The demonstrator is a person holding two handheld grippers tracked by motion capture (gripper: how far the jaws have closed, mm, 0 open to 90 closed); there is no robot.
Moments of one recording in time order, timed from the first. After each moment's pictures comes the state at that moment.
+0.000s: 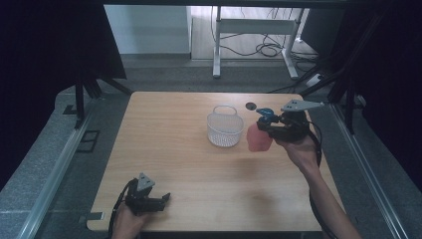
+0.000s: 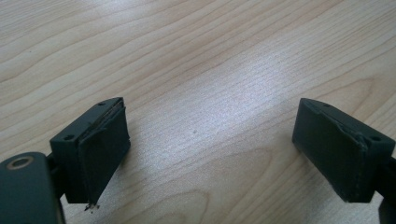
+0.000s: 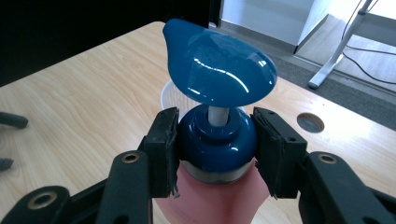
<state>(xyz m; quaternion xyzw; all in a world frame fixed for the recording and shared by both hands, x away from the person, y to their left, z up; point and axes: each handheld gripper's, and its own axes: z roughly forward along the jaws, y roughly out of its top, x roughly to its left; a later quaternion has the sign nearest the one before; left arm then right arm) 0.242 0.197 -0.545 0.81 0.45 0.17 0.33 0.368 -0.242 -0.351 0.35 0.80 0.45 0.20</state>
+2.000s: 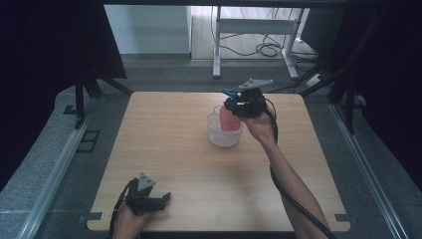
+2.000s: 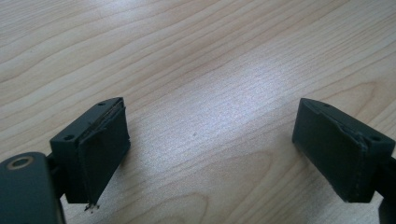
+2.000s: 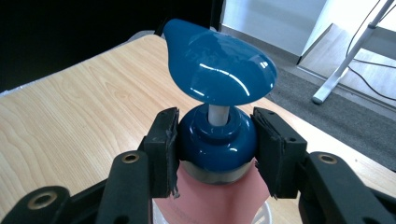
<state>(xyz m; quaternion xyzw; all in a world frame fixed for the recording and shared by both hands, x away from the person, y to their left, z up) 0.242 0.195 -0.544 0.81 0.46 0.17 0.33 0.454 -0.151 -0.368 0.33 0.81 0.44 0.21</state>
